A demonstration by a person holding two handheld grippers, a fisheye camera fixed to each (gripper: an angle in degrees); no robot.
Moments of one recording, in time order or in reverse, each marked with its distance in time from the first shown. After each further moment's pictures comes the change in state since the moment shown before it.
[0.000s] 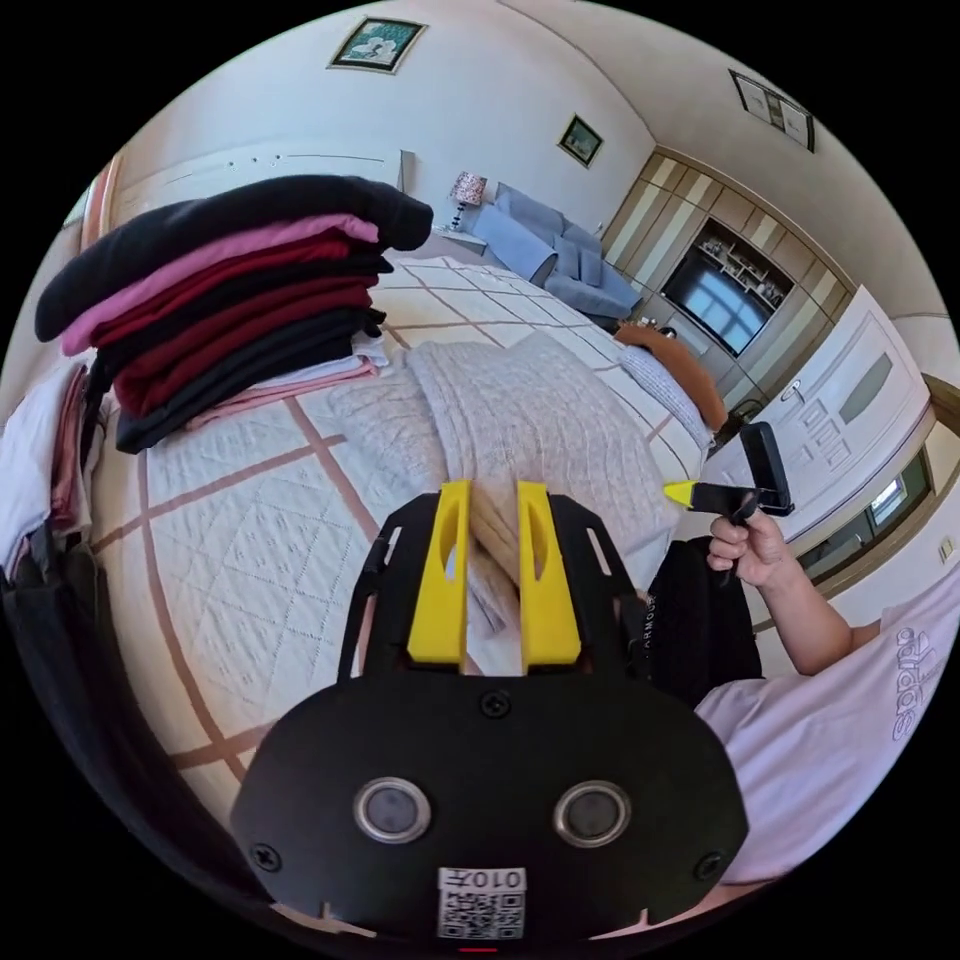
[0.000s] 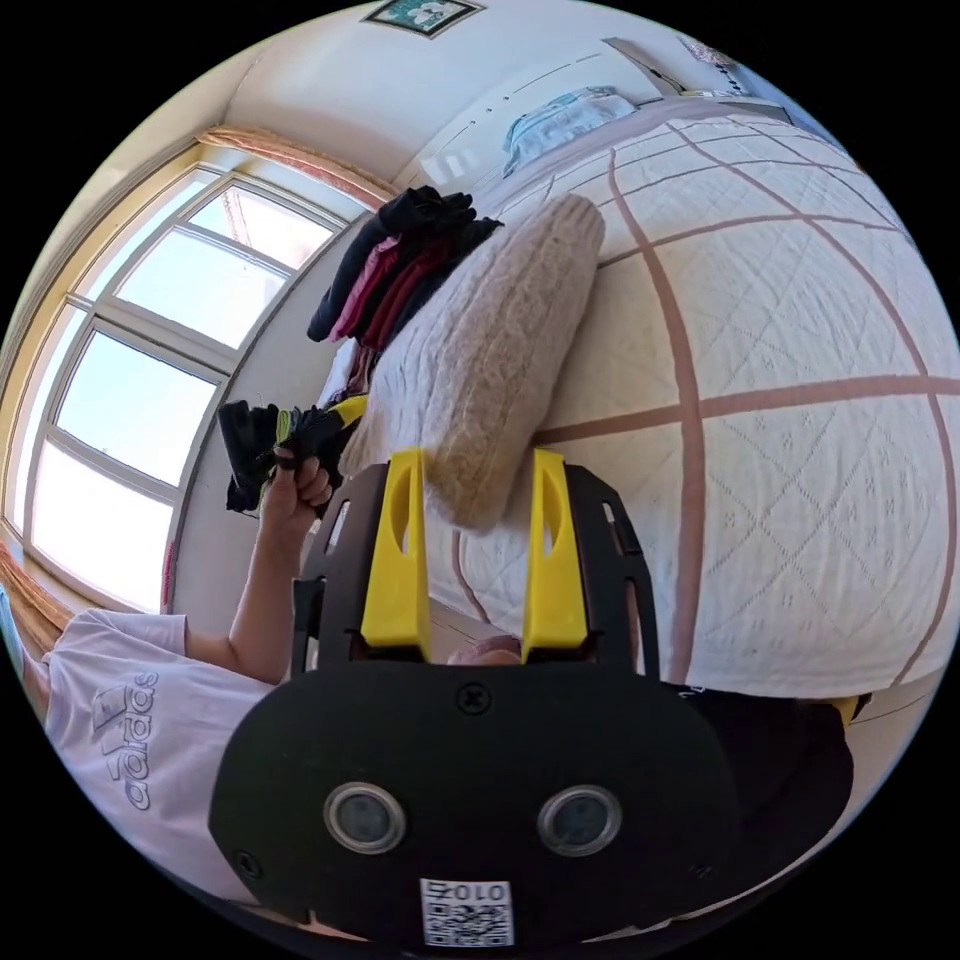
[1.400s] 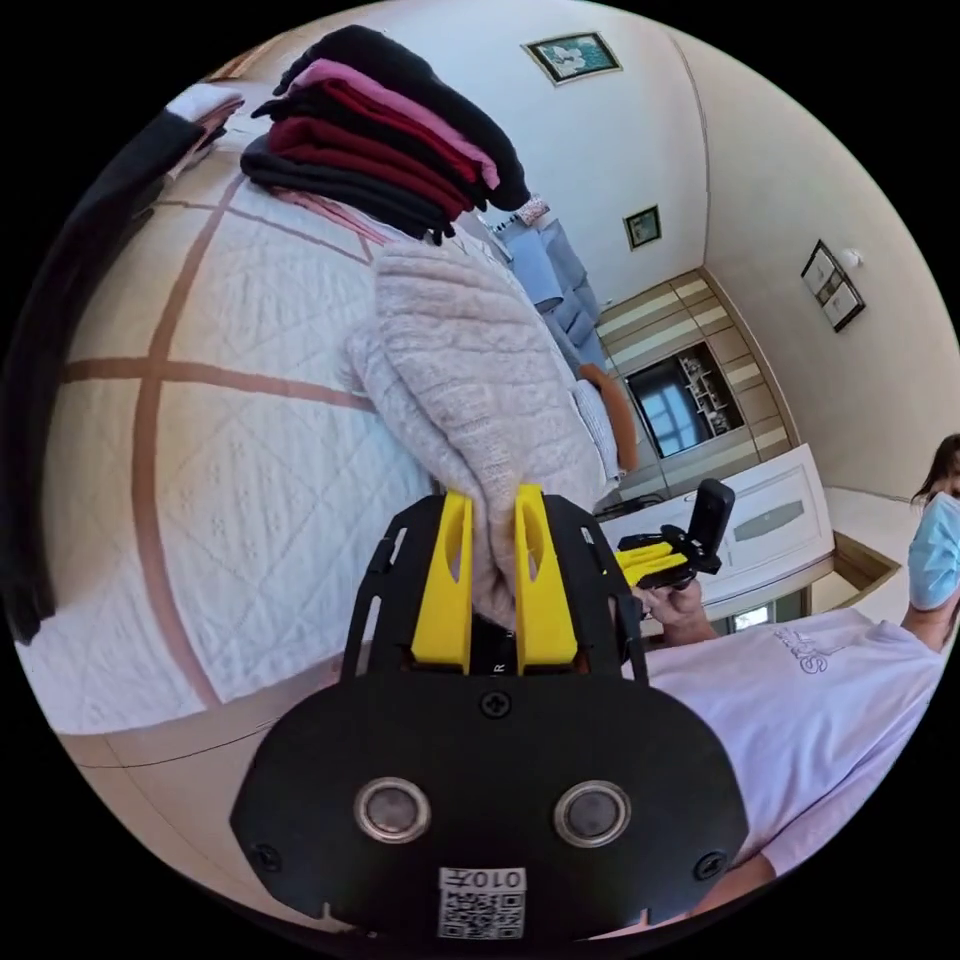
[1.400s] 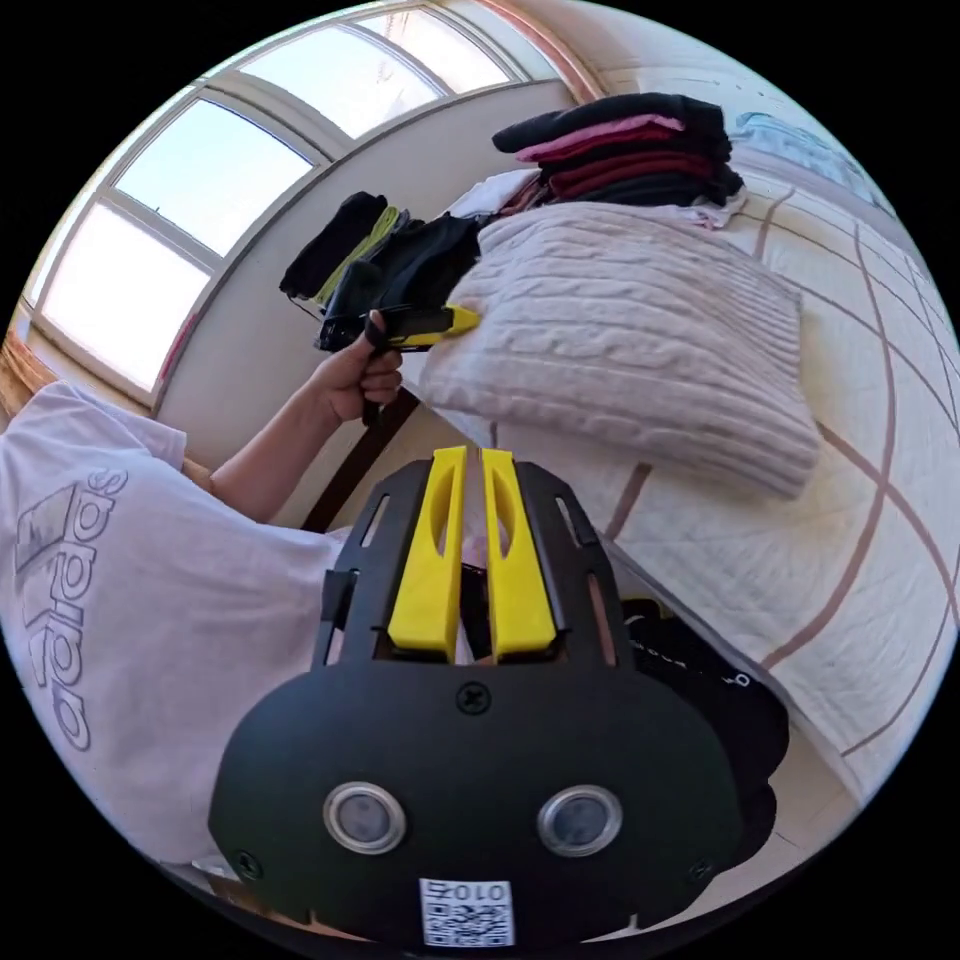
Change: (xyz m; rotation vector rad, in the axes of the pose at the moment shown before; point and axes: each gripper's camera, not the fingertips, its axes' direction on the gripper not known) left arm -0.126 0.145 -0.103 0.044 0.348 -0.400; right arm -0.106 0.070 -0.015 -0.365 0.005 -0.467
